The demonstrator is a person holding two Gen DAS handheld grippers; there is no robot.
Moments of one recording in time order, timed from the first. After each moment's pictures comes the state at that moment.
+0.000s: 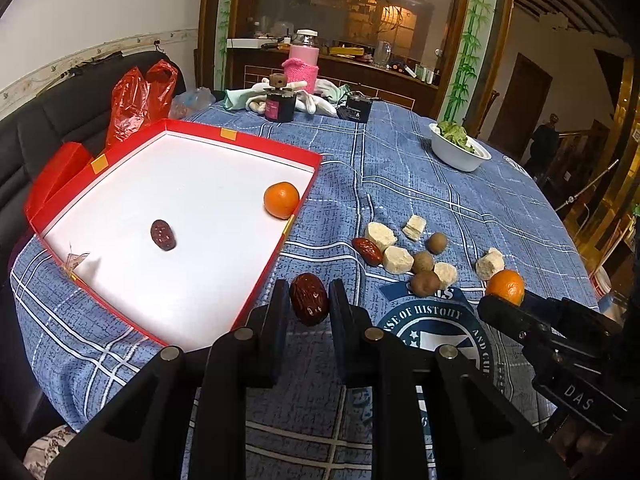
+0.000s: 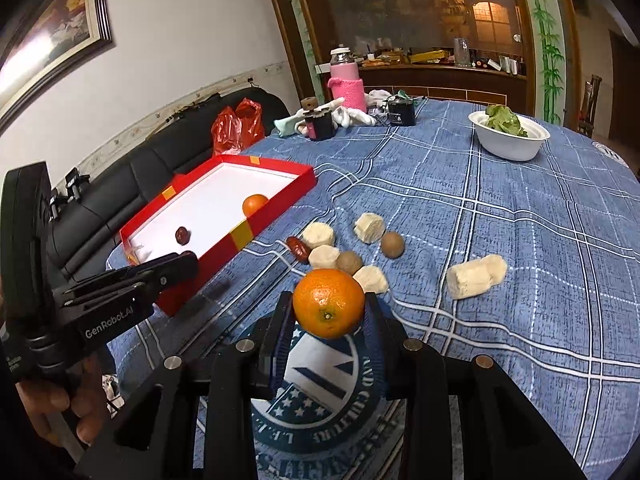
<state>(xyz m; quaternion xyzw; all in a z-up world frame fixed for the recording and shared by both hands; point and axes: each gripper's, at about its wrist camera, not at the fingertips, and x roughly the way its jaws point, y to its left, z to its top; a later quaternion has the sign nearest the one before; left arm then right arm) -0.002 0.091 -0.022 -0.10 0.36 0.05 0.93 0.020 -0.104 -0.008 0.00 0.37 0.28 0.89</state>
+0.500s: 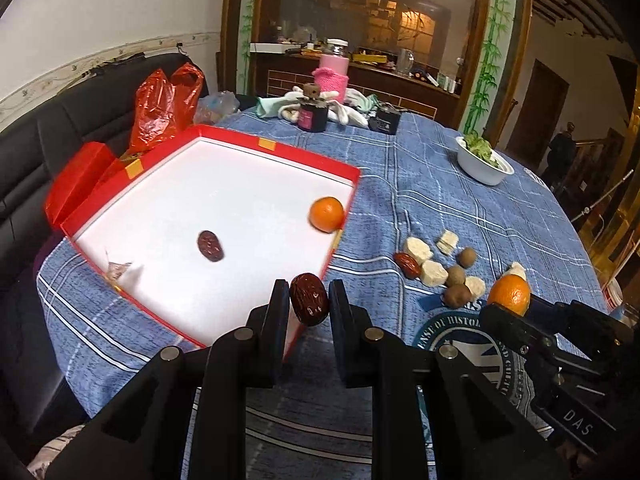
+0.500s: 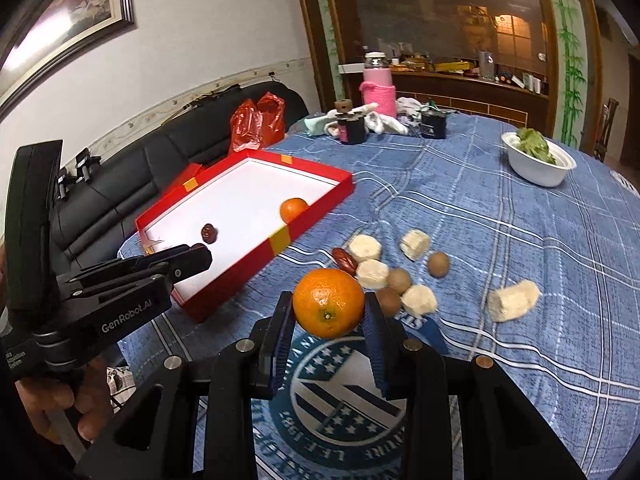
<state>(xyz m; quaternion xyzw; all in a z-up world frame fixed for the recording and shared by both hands) -0.007 0.119 -0.014 -0.10 0.35 0.09 0.93 0.013 -0.060 0.006 -0.03 0.36 0.30 0.88</state>
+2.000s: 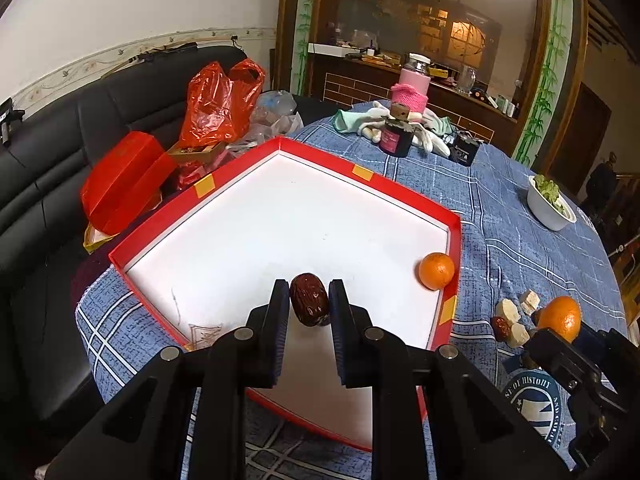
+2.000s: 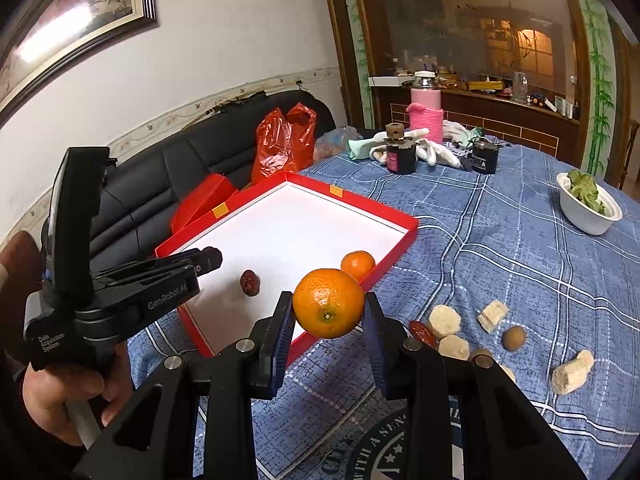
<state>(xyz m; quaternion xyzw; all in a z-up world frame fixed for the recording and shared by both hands) 0.023 0.194 -0.014 -0.12 0.35 0.17 0.91 0.035 0.016 0.024 -0.04 0.33 0.33 0.88</state>
